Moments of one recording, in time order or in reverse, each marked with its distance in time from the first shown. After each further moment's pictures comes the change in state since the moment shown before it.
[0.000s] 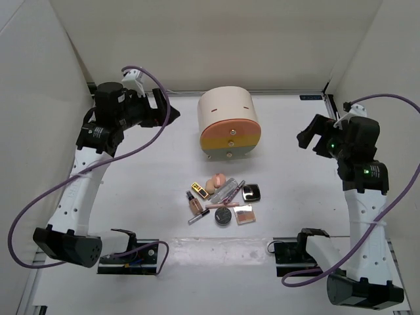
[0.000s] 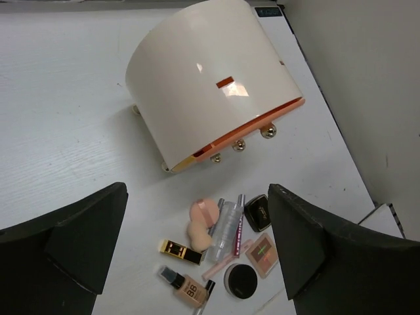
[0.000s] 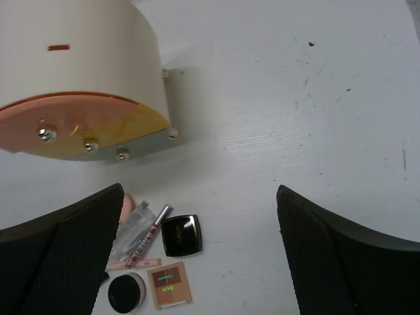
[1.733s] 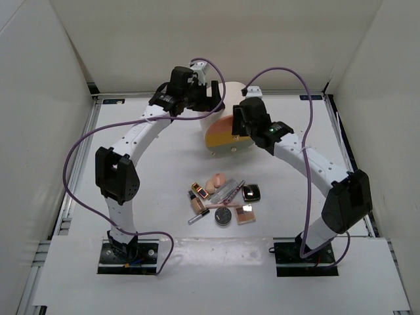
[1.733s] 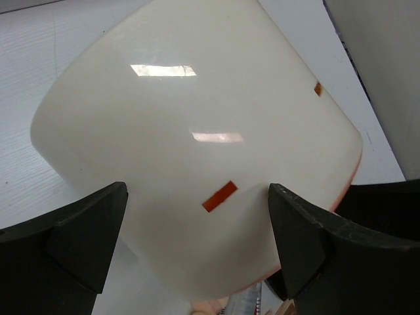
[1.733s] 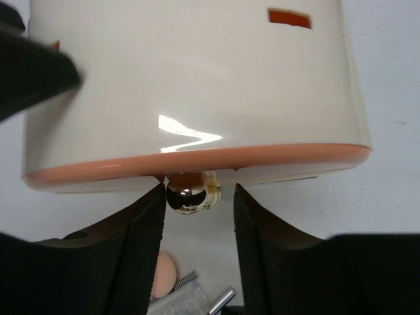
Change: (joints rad) left arm -0.252 0.677 0.377 0.156 -0.139 0.027; right arm 0.697 0.645 0.121 0.439 0.449 0.054
